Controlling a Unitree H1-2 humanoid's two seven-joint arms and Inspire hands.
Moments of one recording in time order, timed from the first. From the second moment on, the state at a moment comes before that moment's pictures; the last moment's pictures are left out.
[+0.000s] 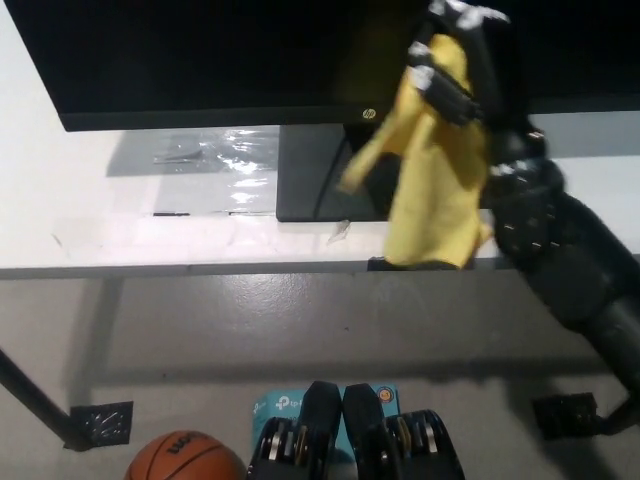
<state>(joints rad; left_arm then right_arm) 0.11 0.51 -0.16 0.27 0.37 0.15 -0.25 -0.92 -0.32 0.51 0.75 -0.38 -0.47 -0.67</state>
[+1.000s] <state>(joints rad) 0.14 0.51 -0.09 0.25 0.35 0.14 -0.25 -0.96 -0.34 0.75 1.14 -0.60 -0.47 -0.84</state>
